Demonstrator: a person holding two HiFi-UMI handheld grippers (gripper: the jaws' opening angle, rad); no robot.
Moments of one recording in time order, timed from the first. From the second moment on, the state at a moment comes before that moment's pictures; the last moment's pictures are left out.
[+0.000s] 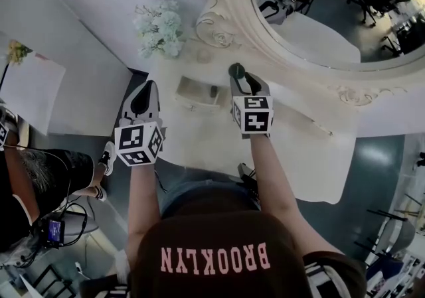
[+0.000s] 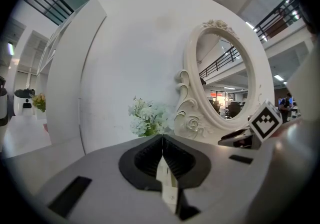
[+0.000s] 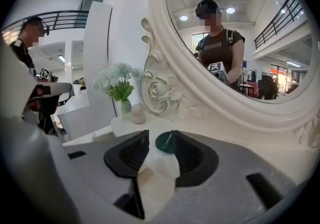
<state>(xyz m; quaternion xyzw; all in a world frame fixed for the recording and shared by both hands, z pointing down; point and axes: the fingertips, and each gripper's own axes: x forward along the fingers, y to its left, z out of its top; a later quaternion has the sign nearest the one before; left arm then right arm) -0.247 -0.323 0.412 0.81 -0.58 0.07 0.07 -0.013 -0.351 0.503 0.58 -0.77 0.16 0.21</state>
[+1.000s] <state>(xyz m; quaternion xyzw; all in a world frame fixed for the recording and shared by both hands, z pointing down) -0.246 -0.340 0.424 0.81 -0.58 0.09 0.08 0.005 -0.373 0.541 0.60 -0.73 0.20 0.27</state>
